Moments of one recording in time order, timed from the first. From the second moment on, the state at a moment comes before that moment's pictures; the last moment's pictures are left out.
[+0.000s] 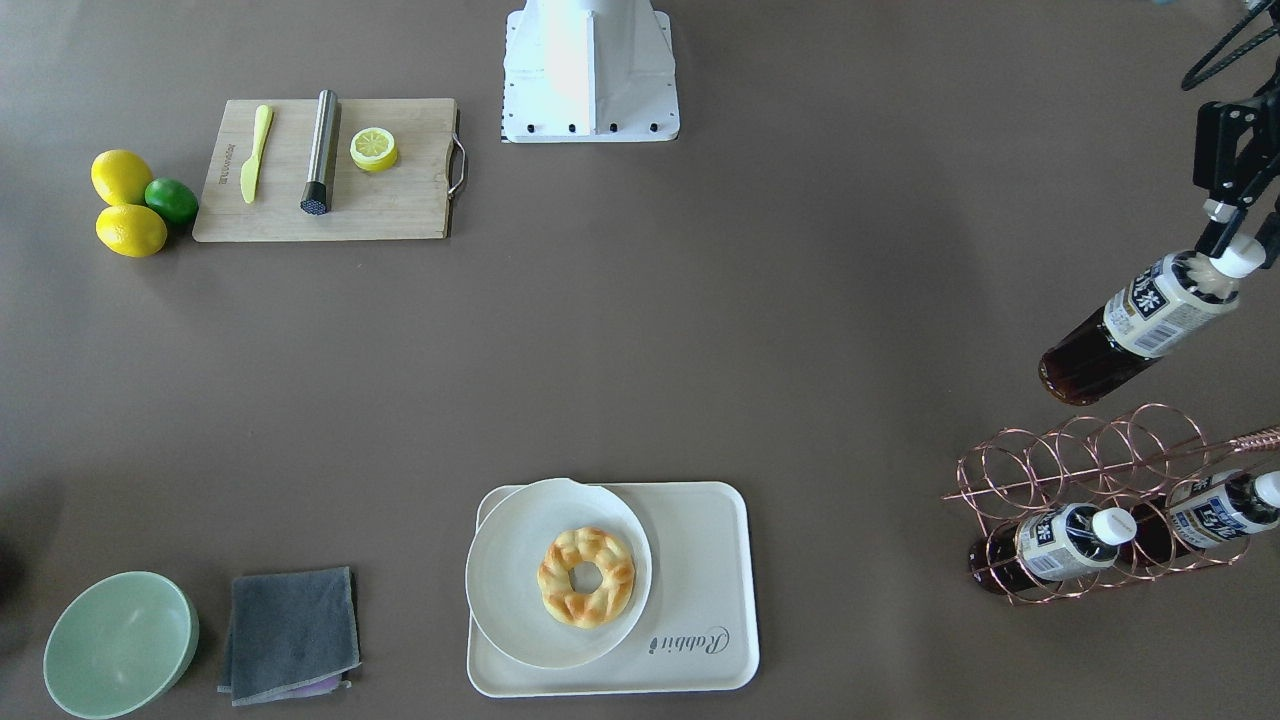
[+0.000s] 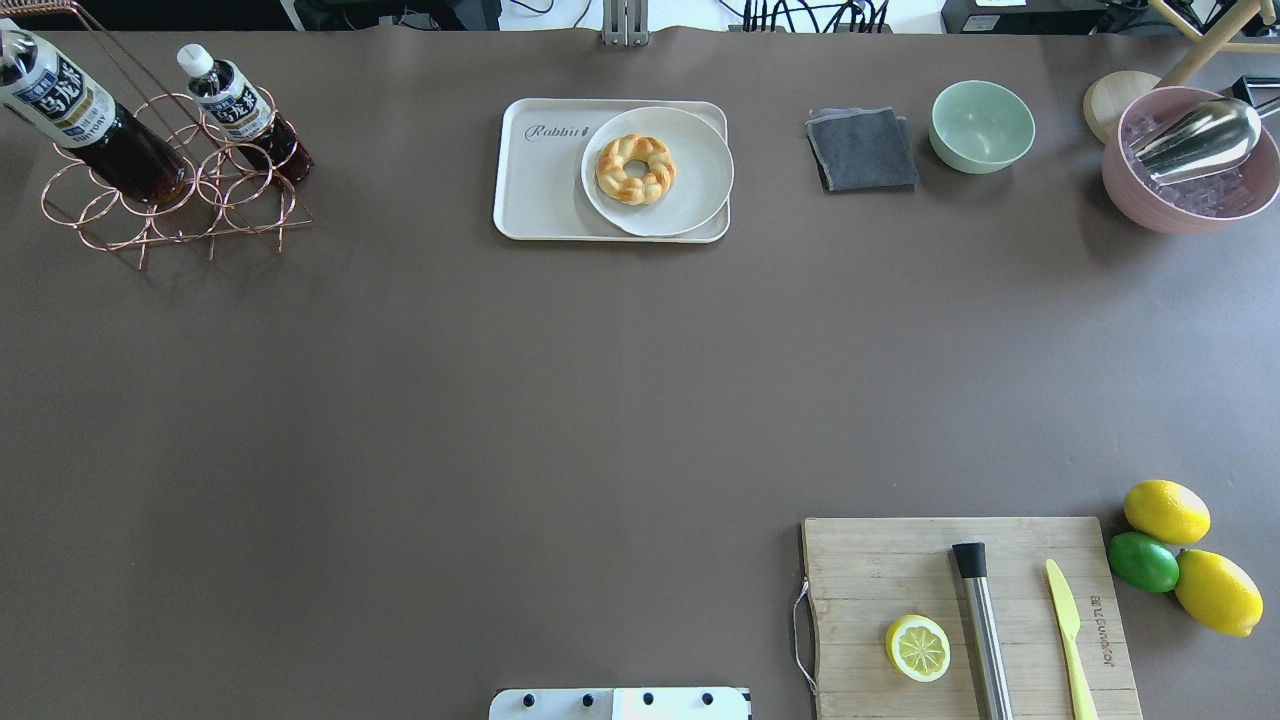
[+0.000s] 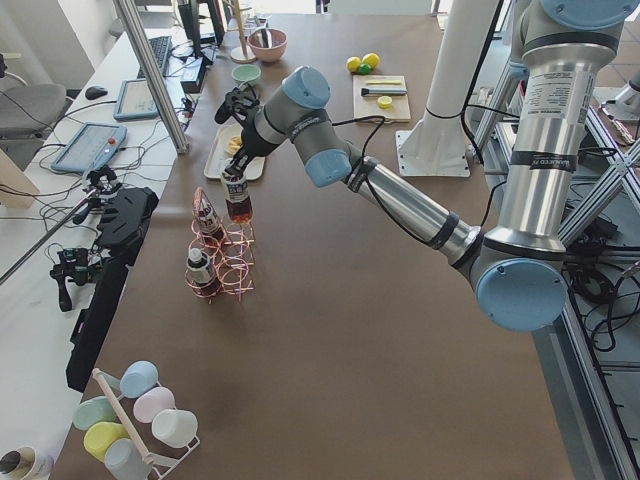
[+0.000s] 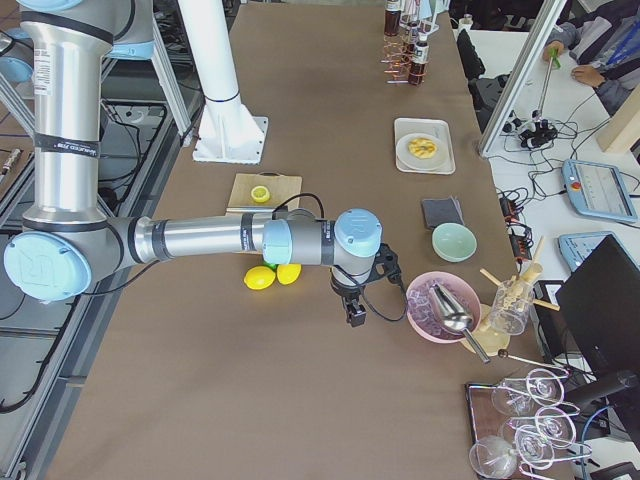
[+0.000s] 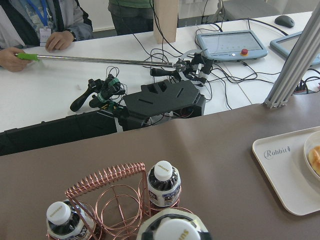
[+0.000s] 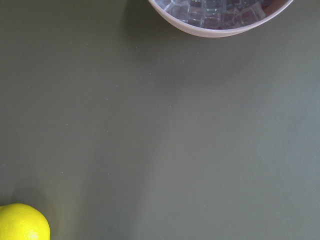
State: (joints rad) left arm -1.26 -1.69 -2.12 -1.98 -2.04 -0.64; right arm 1.52 -1.67 1.78 -1.66 2.38 -0.34
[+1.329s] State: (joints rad) left arm -0.36 -2.33 -1.99 -1.40 -1.27 -1.28; right arm 1.51 -1.67 1.77 -1.66 2.40 -0.34
